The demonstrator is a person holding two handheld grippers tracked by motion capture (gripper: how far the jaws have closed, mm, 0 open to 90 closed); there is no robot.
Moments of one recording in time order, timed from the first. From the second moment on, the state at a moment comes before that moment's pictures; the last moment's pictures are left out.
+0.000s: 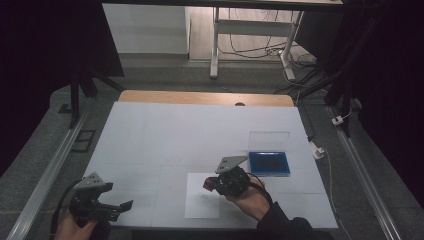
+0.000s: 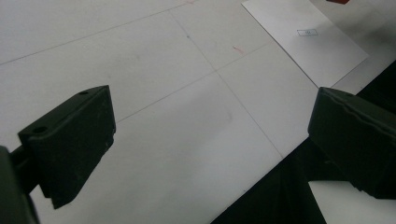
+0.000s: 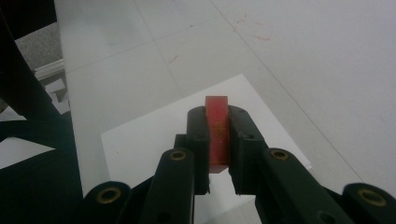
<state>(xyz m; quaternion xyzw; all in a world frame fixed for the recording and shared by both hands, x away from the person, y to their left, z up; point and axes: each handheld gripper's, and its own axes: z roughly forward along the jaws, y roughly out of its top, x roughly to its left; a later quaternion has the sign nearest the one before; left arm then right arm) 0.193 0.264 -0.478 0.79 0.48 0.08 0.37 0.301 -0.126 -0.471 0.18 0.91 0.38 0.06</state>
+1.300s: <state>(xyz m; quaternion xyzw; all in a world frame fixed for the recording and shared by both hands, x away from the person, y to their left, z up) 0.193 0.263 -0.478 0.80 0.47 0.08 0.37 0.322 -0.189 -0.450 0.25 0.88 0.40 0.09</state>
